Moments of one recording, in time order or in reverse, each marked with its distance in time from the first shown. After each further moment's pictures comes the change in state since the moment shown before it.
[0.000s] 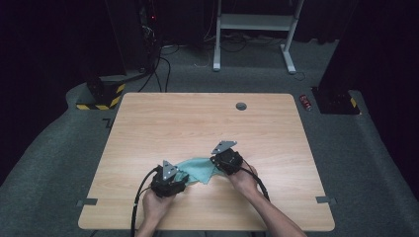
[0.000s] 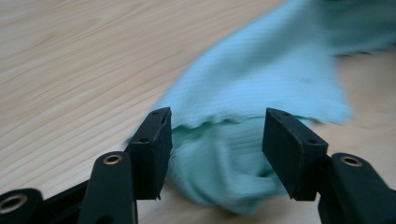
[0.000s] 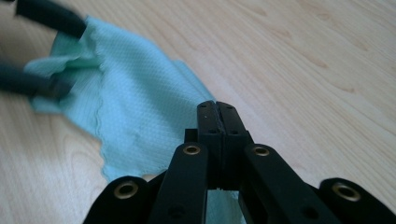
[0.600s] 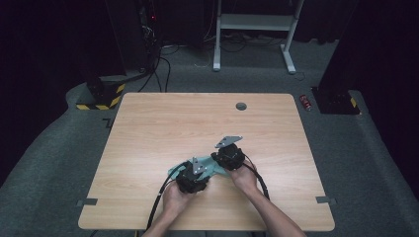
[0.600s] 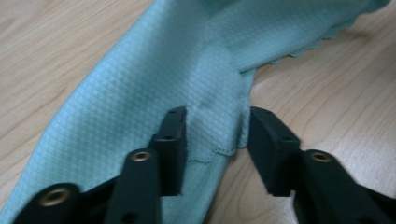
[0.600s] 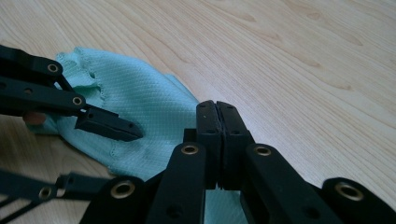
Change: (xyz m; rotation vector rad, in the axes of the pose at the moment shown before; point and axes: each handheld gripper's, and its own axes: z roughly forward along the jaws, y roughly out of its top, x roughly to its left) left arm -0.039 0.036 0.045 0.135 -0.105 0.091; right arm -0.014 -0.002 0.001 -0.038 0.036 0.093
